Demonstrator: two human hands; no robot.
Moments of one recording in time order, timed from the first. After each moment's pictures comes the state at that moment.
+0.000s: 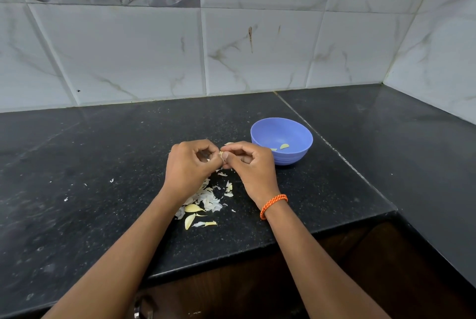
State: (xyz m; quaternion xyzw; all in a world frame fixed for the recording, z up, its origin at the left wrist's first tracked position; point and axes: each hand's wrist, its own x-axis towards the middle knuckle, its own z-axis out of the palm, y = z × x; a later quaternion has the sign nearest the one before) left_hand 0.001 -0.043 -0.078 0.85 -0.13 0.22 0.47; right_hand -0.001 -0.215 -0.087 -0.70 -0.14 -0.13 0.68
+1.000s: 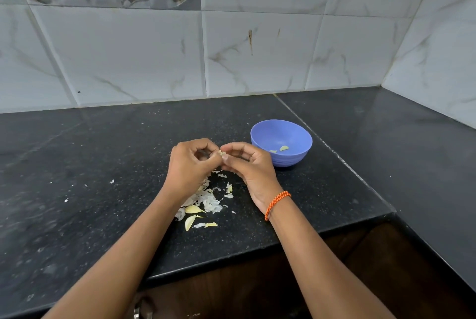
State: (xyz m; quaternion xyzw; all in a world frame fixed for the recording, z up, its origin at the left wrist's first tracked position) left_hand 0.001 -0.046 -0.074 0.80 -0.13 0.18 0.56; right_hand 0.001 -0.215 -0.084 -0.60 -0.12 -0.01 0.79
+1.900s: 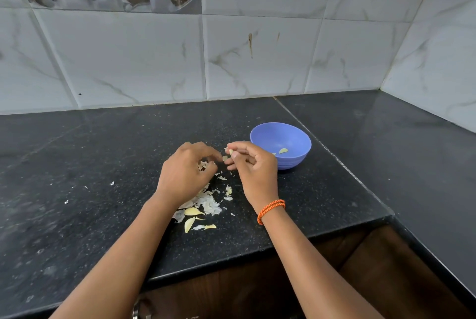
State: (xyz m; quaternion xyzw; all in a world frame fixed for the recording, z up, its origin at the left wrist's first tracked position) left_hand 0.006 -0.031 -0.084 0.92 -0.15 0.22 0.29; right_hand 0.000 -0.213 -0.091 -0.71 -0.13 -0.22 0.66
